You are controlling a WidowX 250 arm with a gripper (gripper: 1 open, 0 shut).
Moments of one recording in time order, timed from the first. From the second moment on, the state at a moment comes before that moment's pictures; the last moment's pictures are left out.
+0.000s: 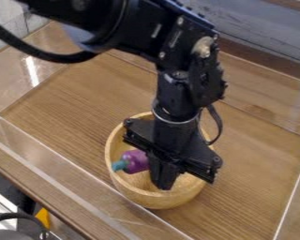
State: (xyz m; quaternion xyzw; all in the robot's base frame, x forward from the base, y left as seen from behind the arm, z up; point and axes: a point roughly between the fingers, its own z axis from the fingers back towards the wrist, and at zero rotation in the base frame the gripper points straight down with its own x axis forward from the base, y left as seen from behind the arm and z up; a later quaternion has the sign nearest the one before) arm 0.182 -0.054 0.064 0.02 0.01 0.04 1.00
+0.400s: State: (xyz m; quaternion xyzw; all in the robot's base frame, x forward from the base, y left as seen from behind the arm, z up) arm 0.186 -0.049 0.062 0.02 0.02 0.07 1.00
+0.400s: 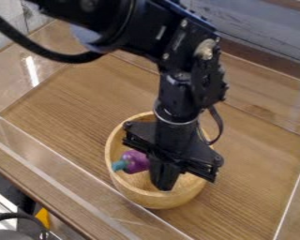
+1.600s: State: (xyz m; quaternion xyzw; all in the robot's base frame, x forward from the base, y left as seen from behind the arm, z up) arm 0.204 -0.025 0.043 0.02 0.03 0.05 1.00
